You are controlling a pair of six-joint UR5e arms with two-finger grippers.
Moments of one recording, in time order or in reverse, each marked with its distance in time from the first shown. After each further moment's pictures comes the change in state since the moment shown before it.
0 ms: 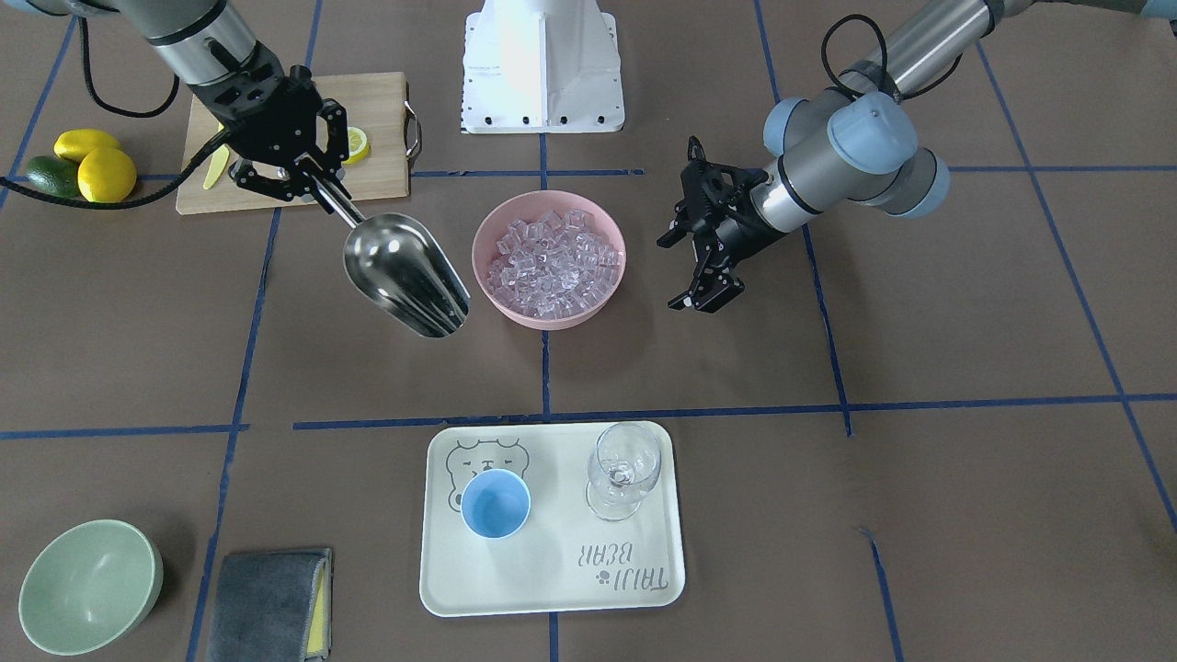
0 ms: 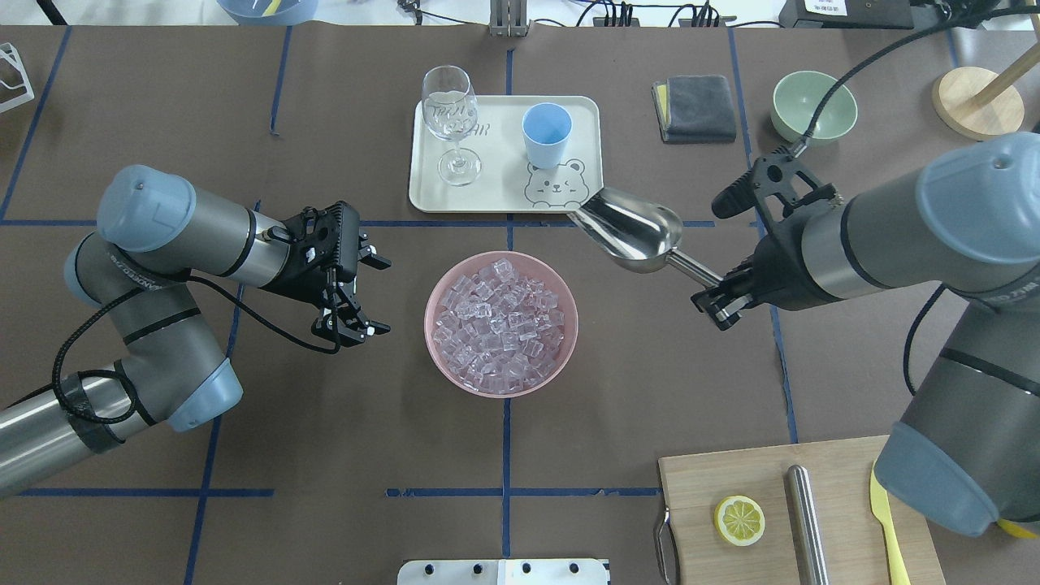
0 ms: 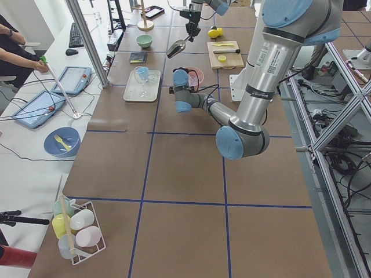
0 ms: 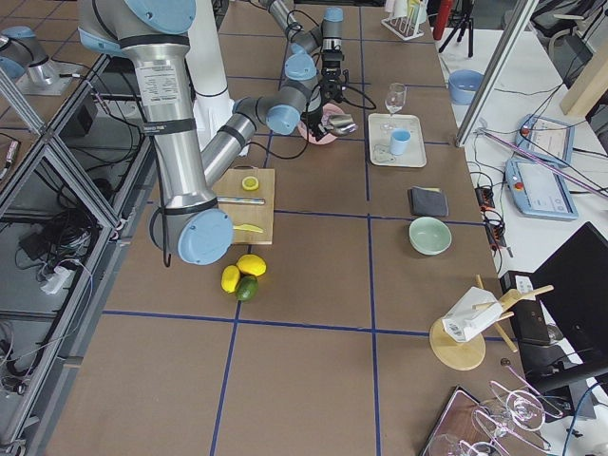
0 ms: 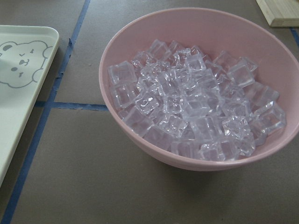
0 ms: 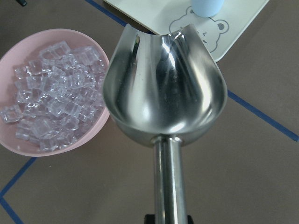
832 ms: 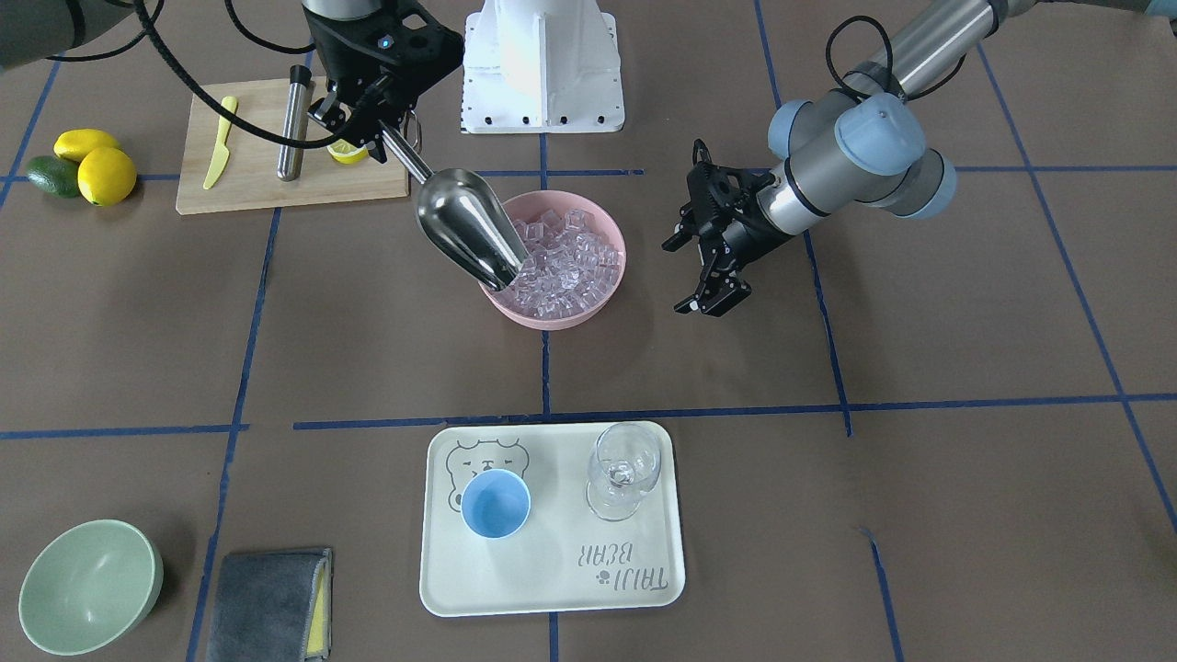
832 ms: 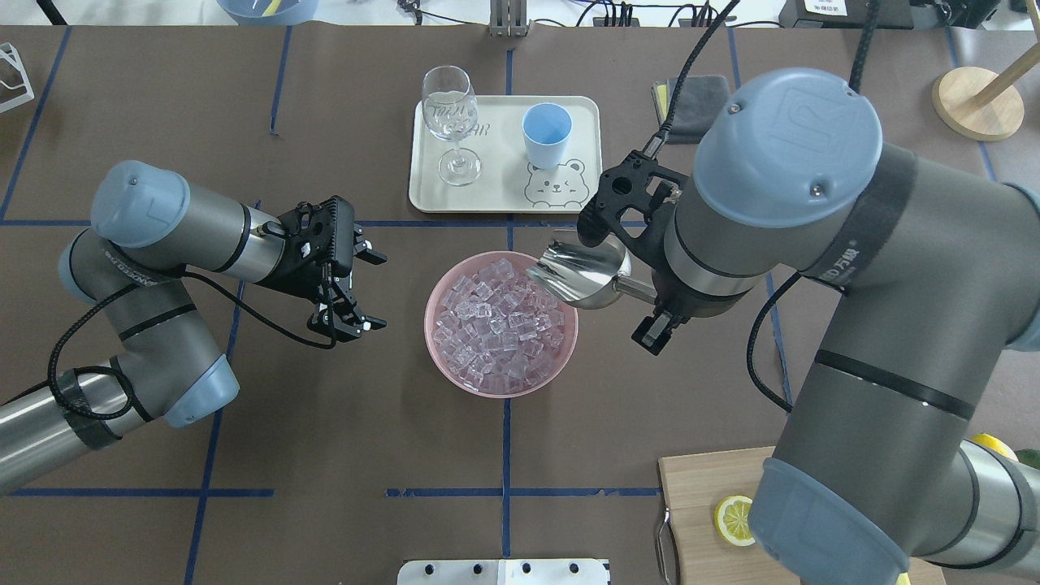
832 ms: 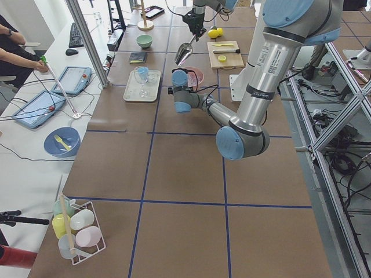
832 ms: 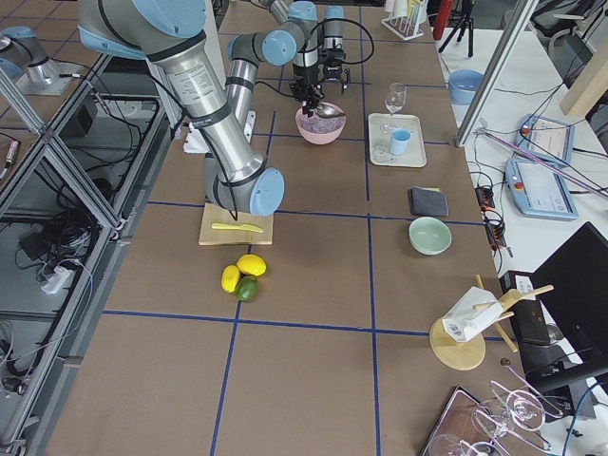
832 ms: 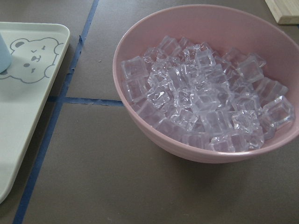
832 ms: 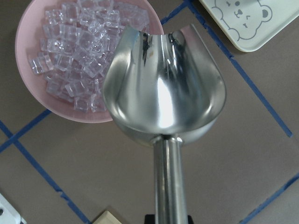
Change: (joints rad) left arm -0.008 0.002 0.000 0.000 0.000 0.001; right arm -0.094 0.426 0.007 -0.803 -0.113 -0.280
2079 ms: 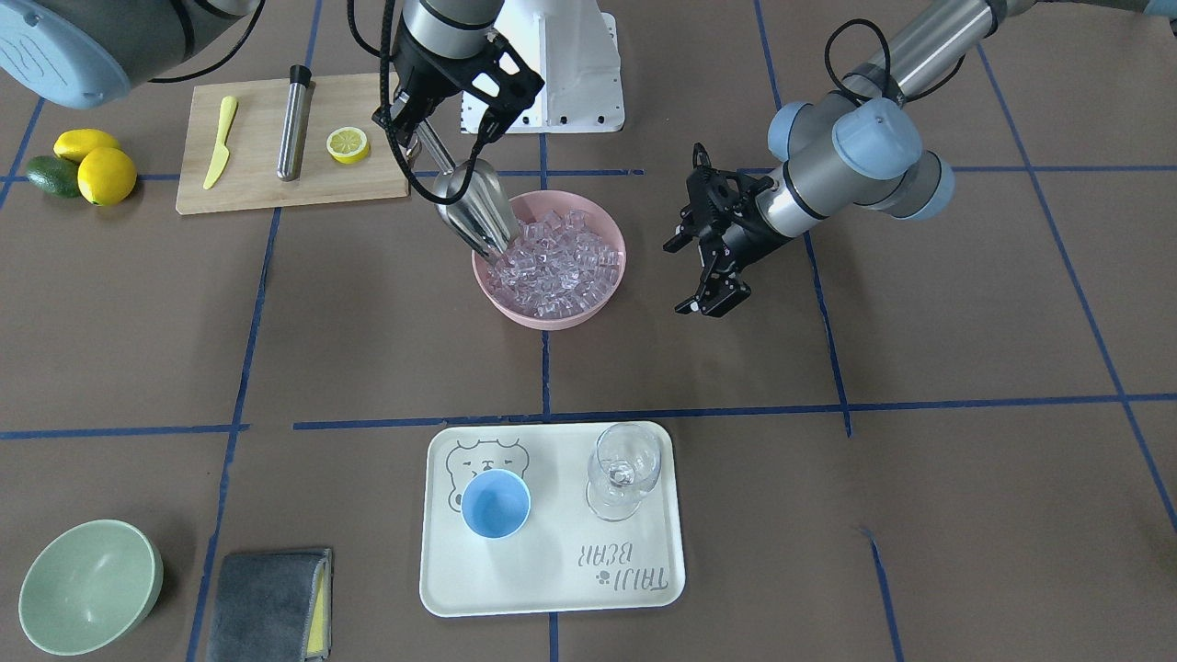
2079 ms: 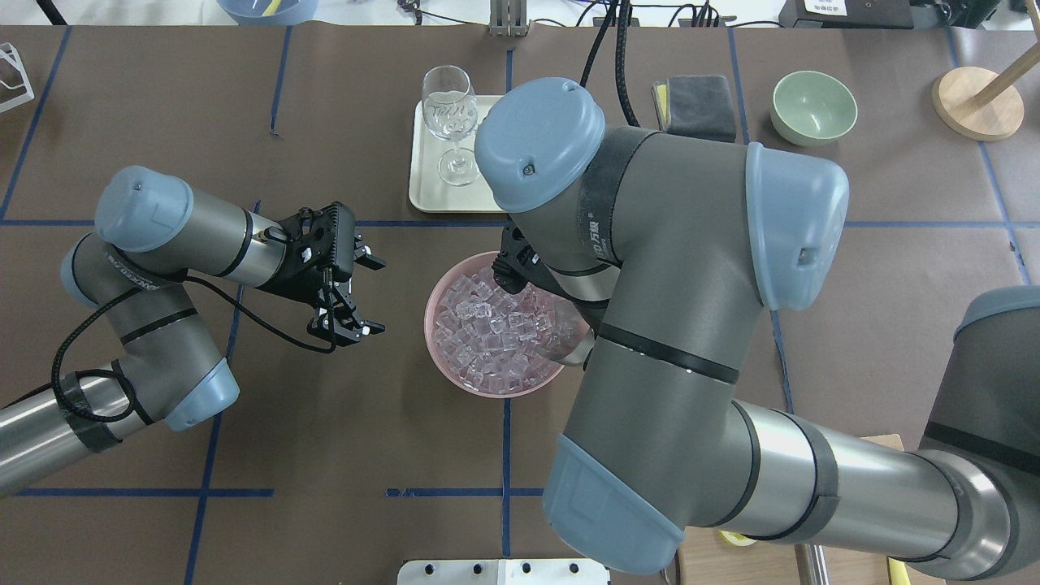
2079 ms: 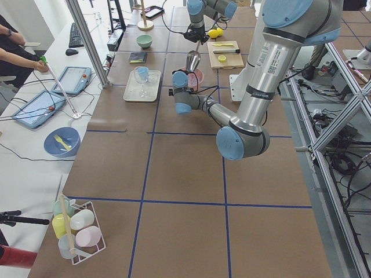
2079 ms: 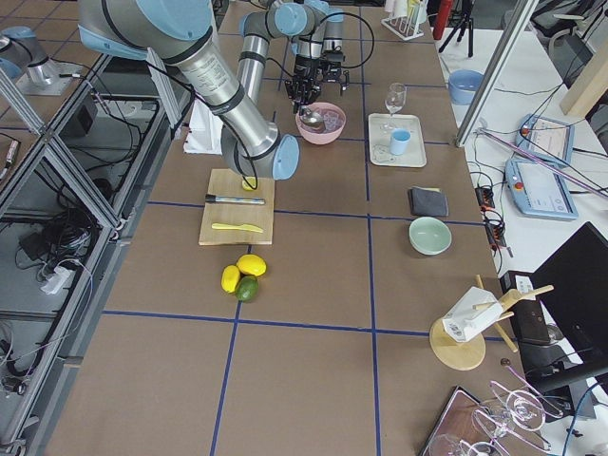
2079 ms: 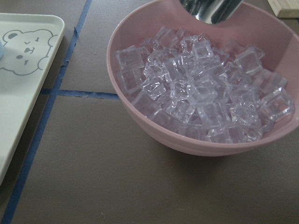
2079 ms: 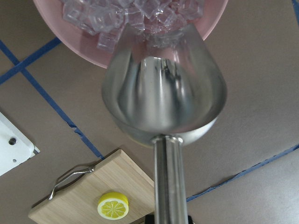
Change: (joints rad) left arm 0.007 0.003 0.011 -0.002 0.000 0.000; right arm -0.066 0.255 -0.275 -0.347 0.004 -0.195
